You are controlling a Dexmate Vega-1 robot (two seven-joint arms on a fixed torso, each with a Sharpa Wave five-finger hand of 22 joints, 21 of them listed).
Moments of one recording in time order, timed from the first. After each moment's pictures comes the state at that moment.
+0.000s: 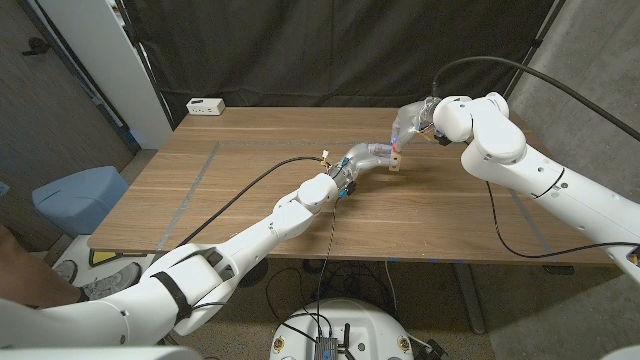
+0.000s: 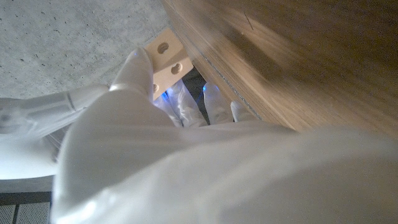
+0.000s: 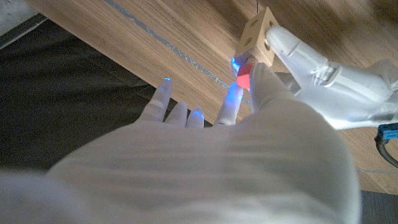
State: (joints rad) left arm 0.53 0.16 0.79 -1.01 -0.18 -0.32 0.00; left_hand 1.05 0.01 0.28 -0.17 0.24 0.89 -0.21 0.25 0.21 0.92 -0.22 0.27 0.44 0.48 -0.05 0.24 0.27 0.11 0.11 0.21 0.18; right arm -0.51 -0.87 -0.71 -2.13 -0.88 -0.60 0.85; right_hand 0.93 -0.08 0.41 -0.17 0.18 0.70 -0.14 0.46 0.23 0.20 -0.03 0.20 0.21 0.19 0.03 0.20 0.18 0.47 0.12 0.19 0.16
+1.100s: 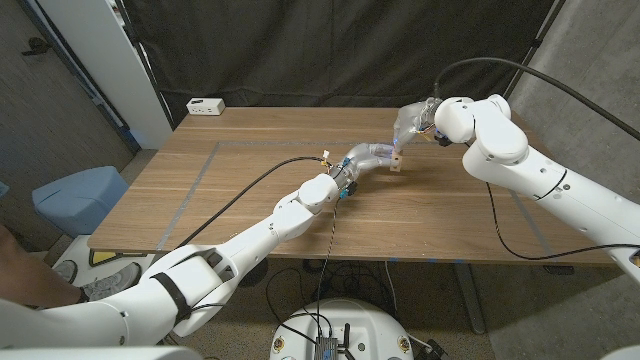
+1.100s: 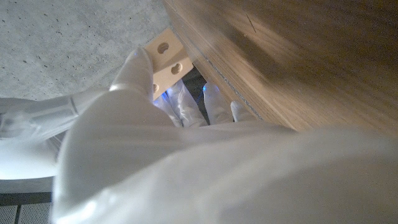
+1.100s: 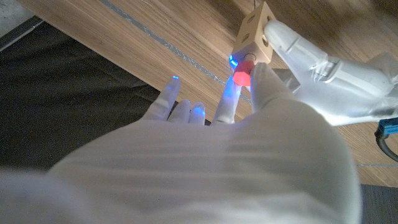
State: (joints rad) left arm 0.54 0.16 0.79 -1.02 -0.18 -0.31 0.00; left_hand 1.05 0.01 0.28 -0.17 0.24 0.89 -0.21 0.26 0.21 0.92 -0.22 0.27 0.44 0.48 -0.05 0.24 0.27 0.11 0.11 0.21 0.18; right arm -0.52 -0.88 -0.70 -2.13 -0.84 -0.61 0.82; right_hand 0.93 -0.06 0.40 -0.15 0.18 0.80 -0.09 0.51 0.23 0.27 -0.02 0.22 0.21 0.24 -0.01 0.21 0.18 0.53 0.00 0.19 0.16
